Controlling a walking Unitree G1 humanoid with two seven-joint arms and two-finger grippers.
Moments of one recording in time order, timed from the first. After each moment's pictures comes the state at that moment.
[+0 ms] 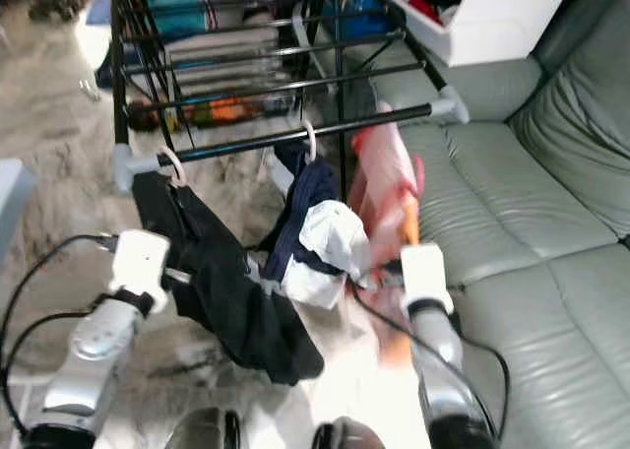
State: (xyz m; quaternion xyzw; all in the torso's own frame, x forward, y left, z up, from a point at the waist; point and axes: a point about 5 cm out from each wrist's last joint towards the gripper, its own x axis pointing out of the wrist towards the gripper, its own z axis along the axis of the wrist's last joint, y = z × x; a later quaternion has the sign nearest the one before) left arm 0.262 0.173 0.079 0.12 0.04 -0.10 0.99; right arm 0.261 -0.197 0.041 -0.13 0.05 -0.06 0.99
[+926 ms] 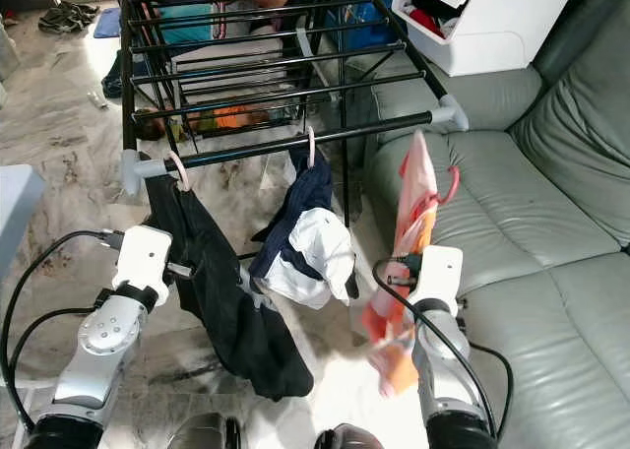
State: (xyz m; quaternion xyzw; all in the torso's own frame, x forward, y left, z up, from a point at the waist) left arm 0.268 0.168 0.077 0.14 0.03 -0.08 0.99; right arm 0.265 -0.202 0.035 0.00 0.14 -0.08 0.99
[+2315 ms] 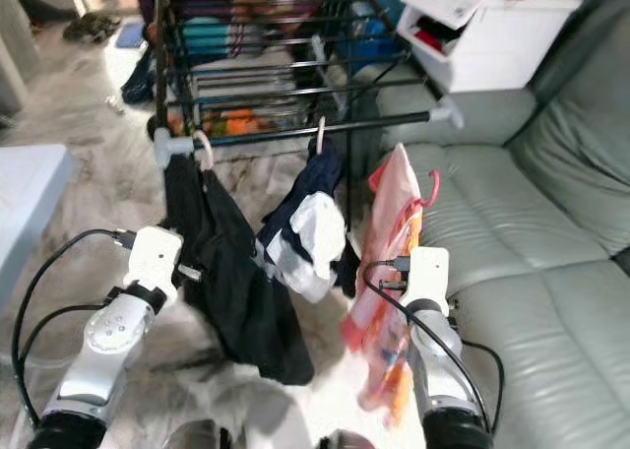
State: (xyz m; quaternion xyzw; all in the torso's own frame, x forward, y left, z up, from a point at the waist) left arm 0.268 0.158 0.074 0.13 0.03 -0.13 0.98; right arm 0.268 -0.196 0.032 -0.03 0.17 -0.06 0.98
